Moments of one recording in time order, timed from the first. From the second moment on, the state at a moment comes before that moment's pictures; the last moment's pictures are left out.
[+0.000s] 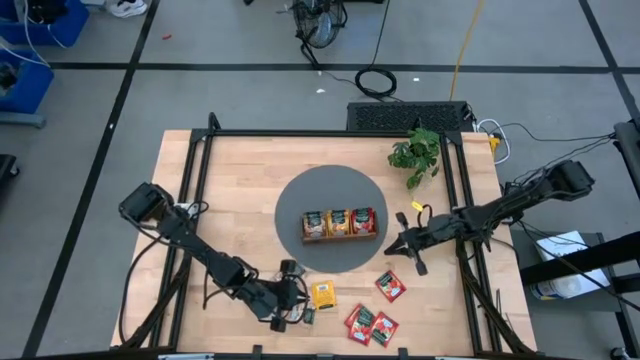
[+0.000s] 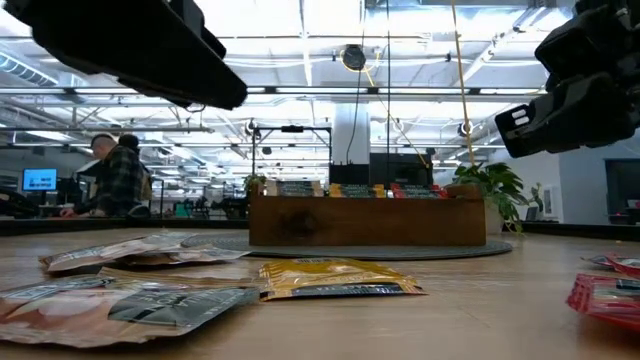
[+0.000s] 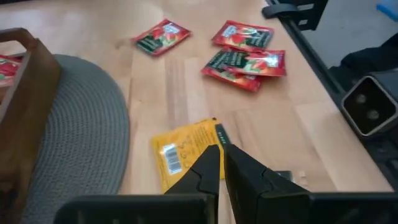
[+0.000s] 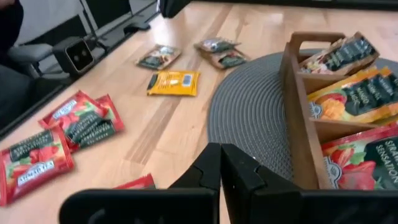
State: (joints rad) left arm -0.64 1.78 0.93 0.22 -0.42 -0.24; right arm 0.31 0.94 0.13 0.43 0.00 0.06
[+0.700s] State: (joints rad) left arm -0.56 2.07 1.42 0.08 -0.15 -0.33; right arm 0.40 1.20 0.13 0.70 -0.11 0.19
